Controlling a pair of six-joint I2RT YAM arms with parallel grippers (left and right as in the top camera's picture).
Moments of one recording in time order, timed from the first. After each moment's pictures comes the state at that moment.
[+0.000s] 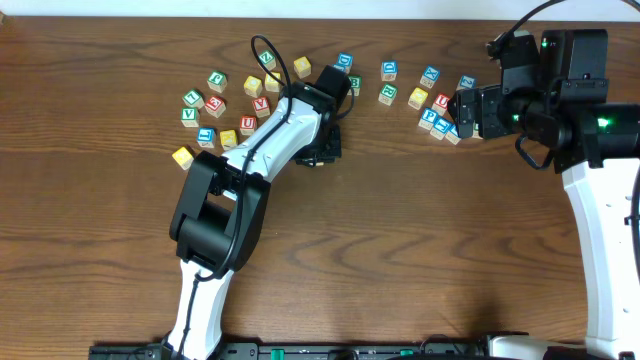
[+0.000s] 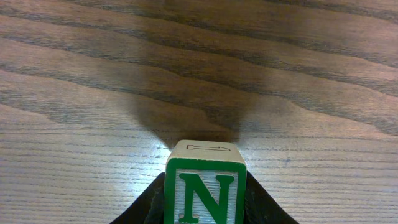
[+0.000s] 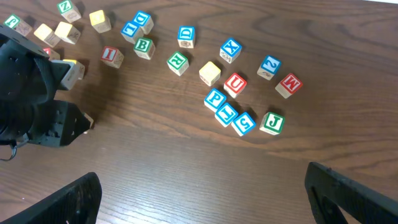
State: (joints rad) left arm -0.49 2.20 1.71 -0.96 -0.01 -0.55; right arm 0.05 1.47 1.60 -1.02 -0.17 -0.09
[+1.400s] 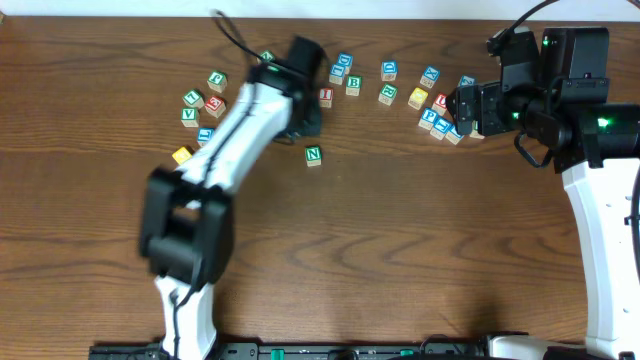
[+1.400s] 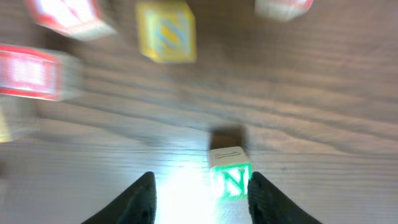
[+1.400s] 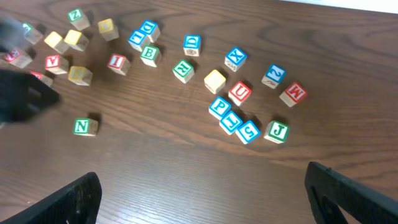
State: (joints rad) left arm -0.38 2.04 1.75 -0.97 -0.03 -0.45; right arm 0.05 1.47 1.60 -1.00 -0.20 -0.09
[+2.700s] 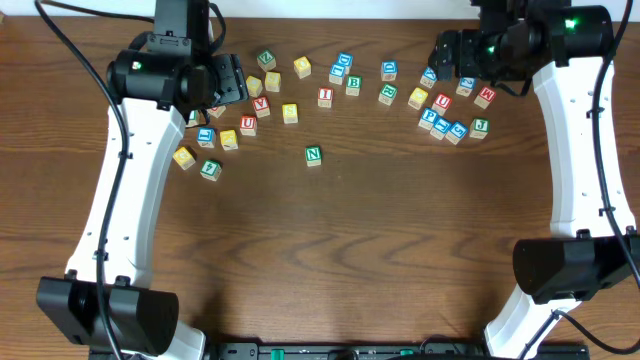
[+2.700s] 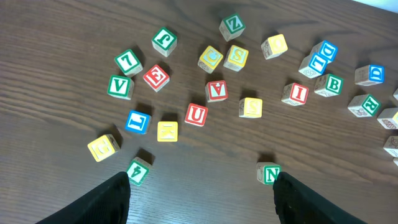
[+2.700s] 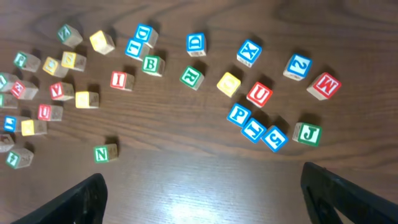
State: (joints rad) left arm -0.14 1.70 1.79 -1.09 -0.04 -0.35; right arm 0.09 1.93 2.19 -1.29 -0.19 0.11
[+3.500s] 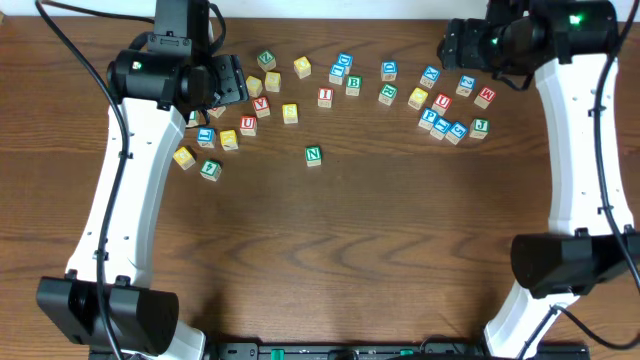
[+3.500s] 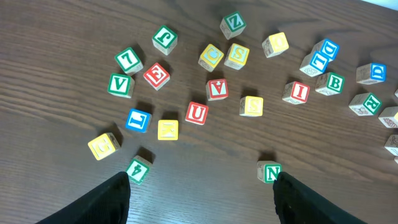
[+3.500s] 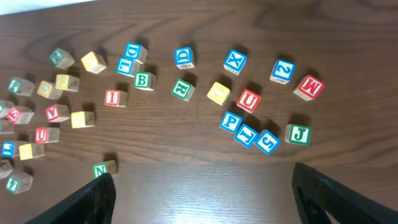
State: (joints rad) left arm -0.14 1.70 1.79 -1.10 -0.04 -0.35; right arm 0.09 1.97 2.26 -1.30 -0.13 0.19
